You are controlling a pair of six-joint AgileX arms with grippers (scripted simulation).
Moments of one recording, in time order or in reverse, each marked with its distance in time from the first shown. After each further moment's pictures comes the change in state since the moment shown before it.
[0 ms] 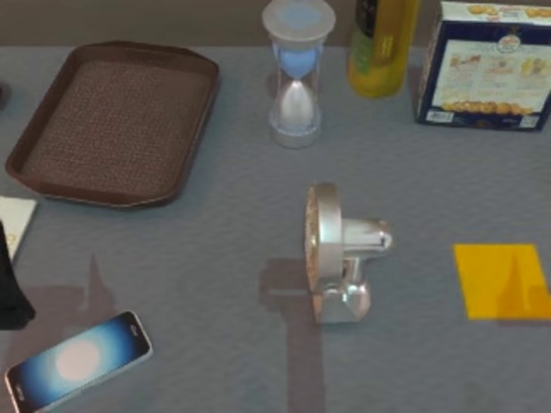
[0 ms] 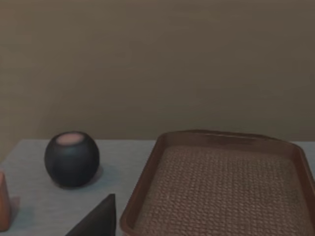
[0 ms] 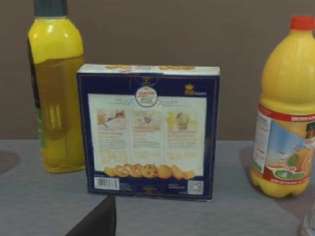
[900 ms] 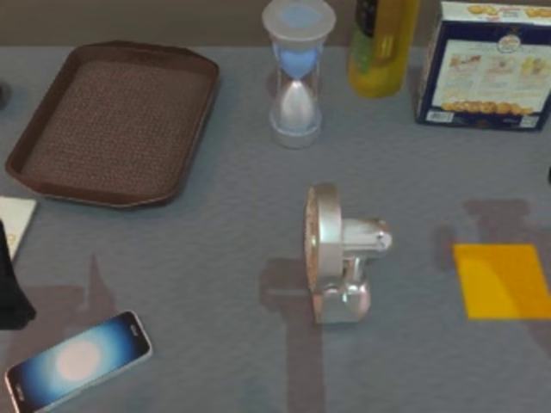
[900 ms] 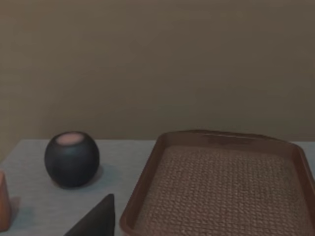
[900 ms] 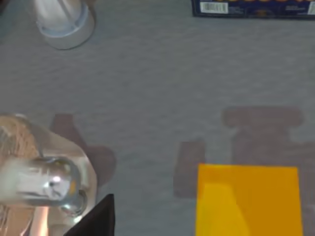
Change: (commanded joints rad) left arm 0.000 0.000 0.000 0.000 0.000 0.000; right arm 0.259 0.862 0.804 -0.630 0.016 0.248
